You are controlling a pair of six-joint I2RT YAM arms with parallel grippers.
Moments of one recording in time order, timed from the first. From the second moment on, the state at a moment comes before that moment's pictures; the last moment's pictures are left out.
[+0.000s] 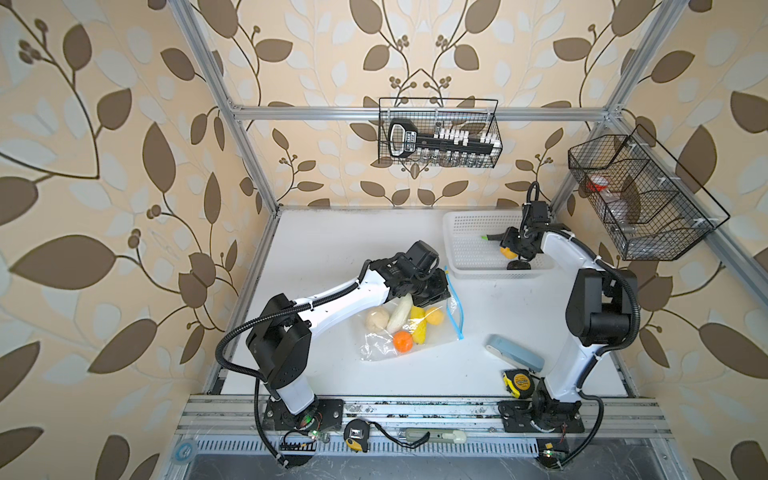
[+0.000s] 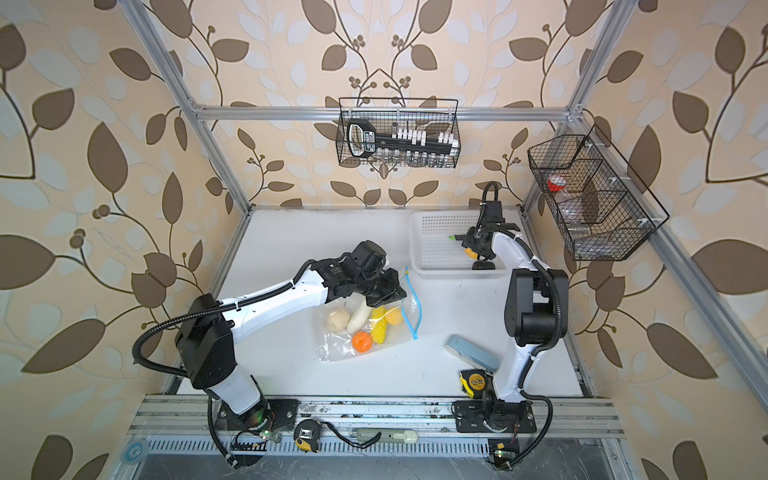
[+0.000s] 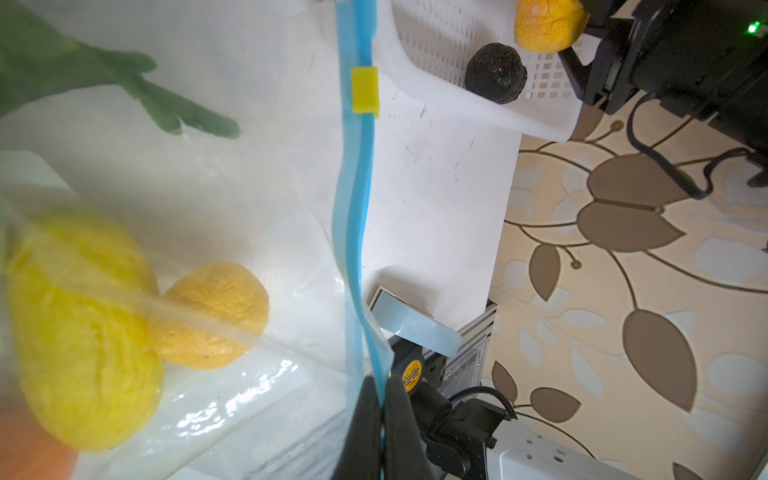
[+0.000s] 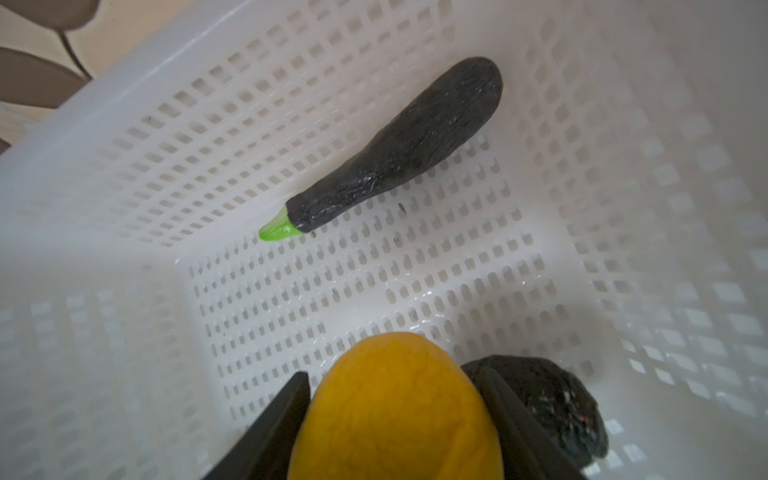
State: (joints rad) left arm -0.82 1.67 1.33 -0.48 0.34 -1.13; right arm -0.05 1.85 1.44 -0.58 0.03 0.43
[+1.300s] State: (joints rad) left arm -0.82 1.68 1.37 -0.49 0.34 -1.13; right arm 0.23 1.17 0.83 -0.43 -0.20 0.45
